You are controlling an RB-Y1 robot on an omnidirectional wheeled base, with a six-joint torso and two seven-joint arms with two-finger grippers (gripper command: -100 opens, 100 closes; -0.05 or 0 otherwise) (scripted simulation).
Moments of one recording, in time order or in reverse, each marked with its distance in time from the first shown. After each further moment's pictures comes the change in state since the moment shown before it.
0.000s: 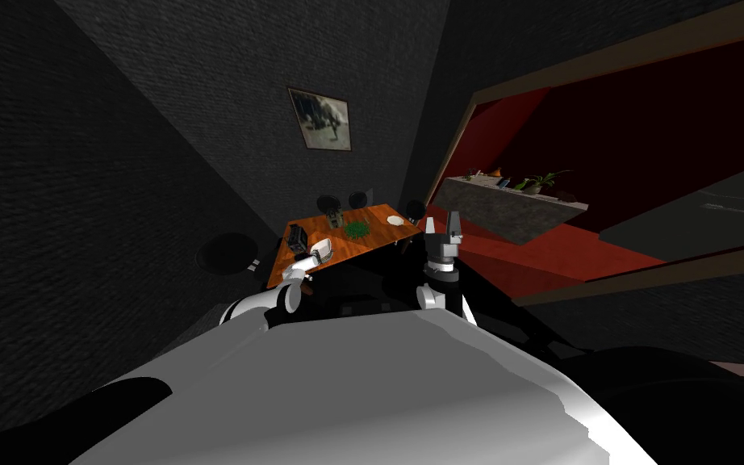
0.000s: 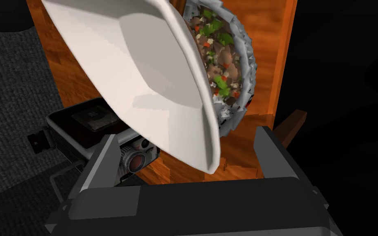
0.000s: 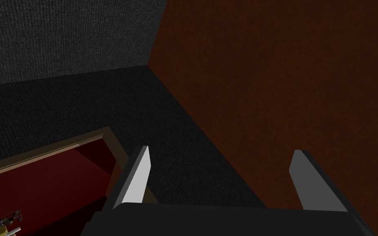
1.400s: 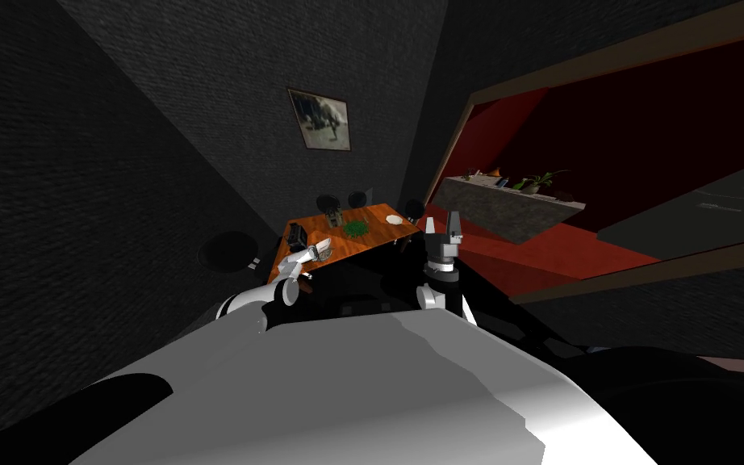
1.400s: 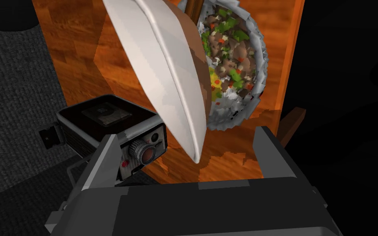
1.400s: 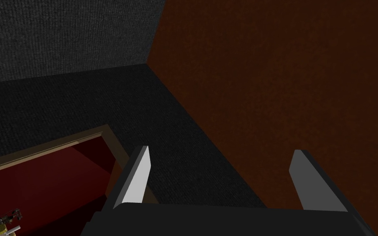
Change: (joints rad) left arm -0.057 0.034 0.037 -0.051 -0.010 0.134 -0.008; right arm 0.000 0.000 0.000 0.000 0.000 0.000 0.000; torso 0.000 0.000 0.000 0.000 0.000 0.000
